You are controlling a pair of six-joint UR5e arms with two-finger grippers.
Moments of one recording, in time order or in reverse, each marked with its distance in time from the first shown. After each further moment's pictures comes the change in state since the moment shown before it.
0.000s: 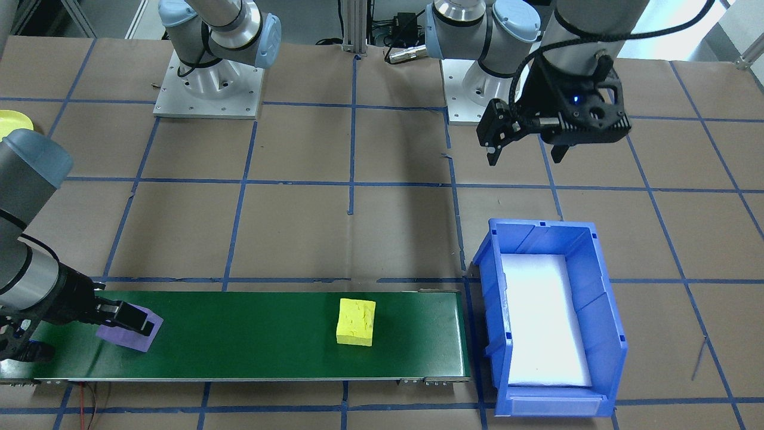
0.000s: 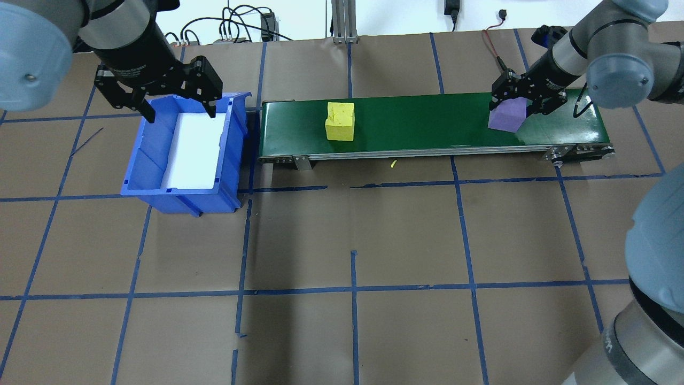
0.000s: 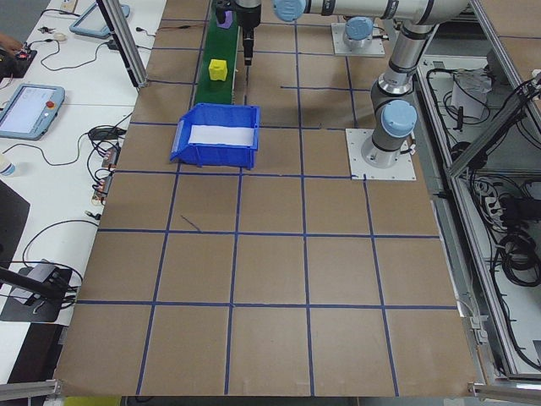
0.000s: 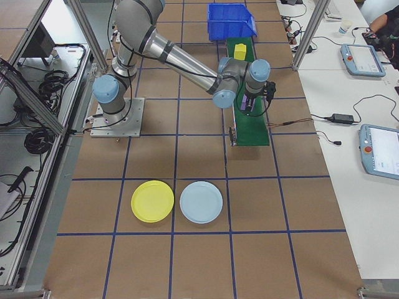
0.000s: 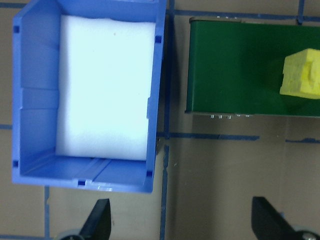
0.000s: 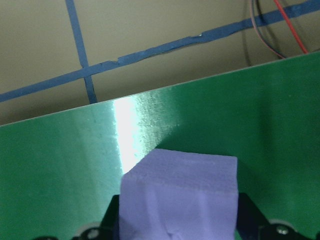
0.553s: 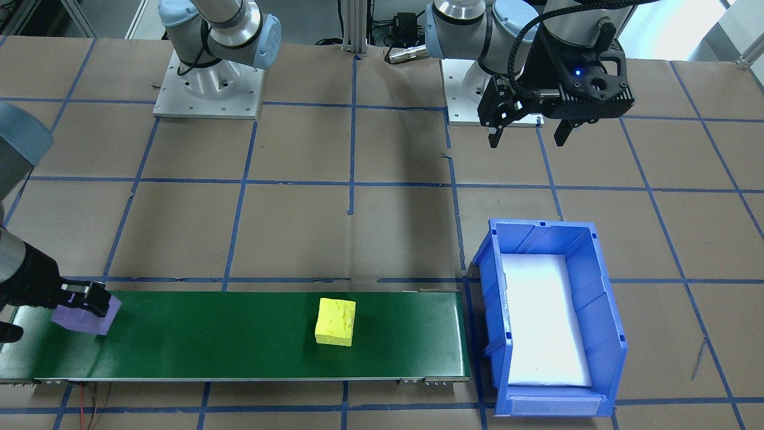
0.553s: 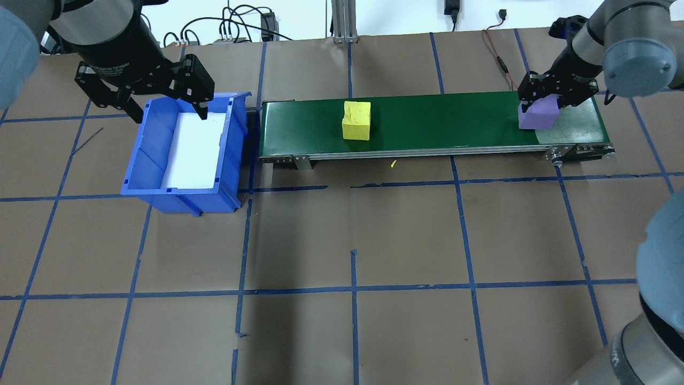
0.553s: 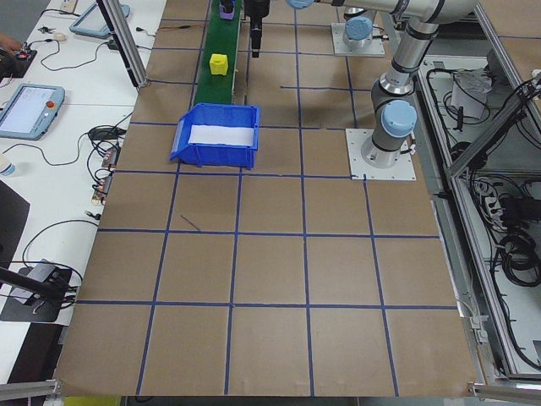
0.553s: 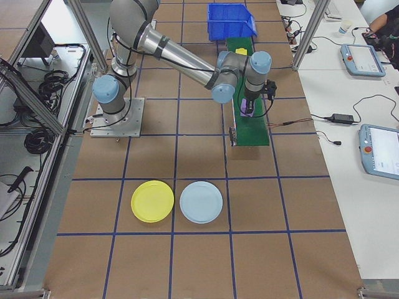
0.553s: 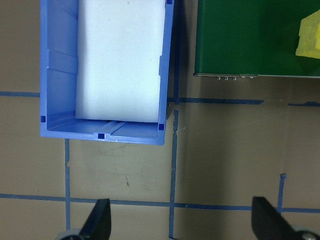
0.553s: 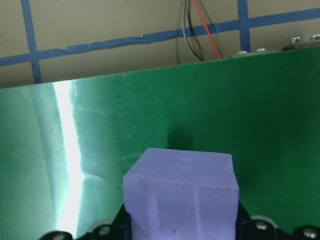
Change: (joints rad) left arm -0.009 0.020 0.005 -0.012 0.002 0.016; right arm -0.034 -0.071 -0.018 0.073 -0.193 -0.152
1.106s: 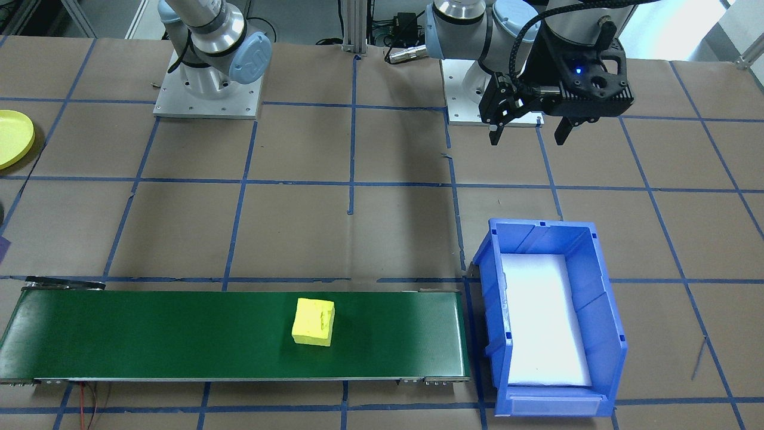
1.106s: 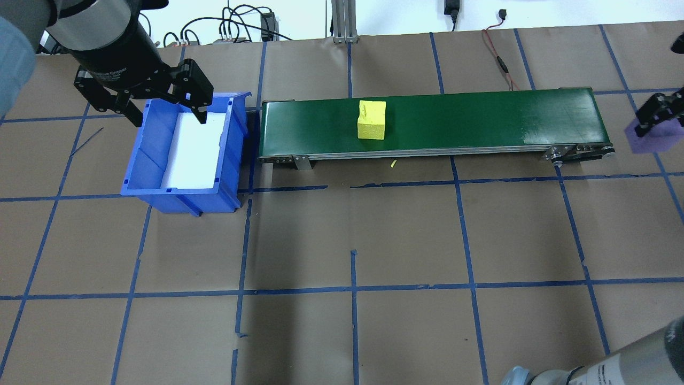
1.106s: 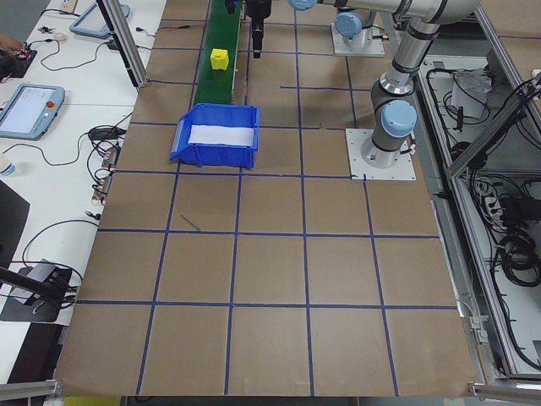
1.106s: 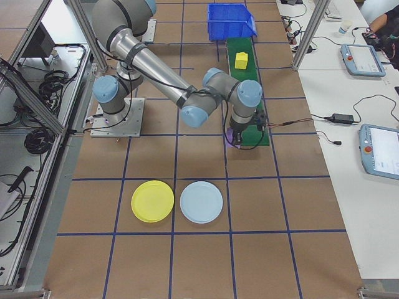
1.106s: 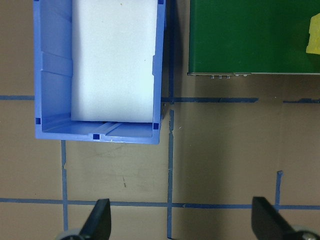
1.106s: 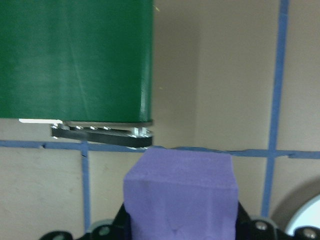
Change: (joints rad) left arm 0.015 0.013 -0.015 0.004 -0.010 0.036; right arm -0.364 -0.057 0.011 0.129 -0.045 -0.495
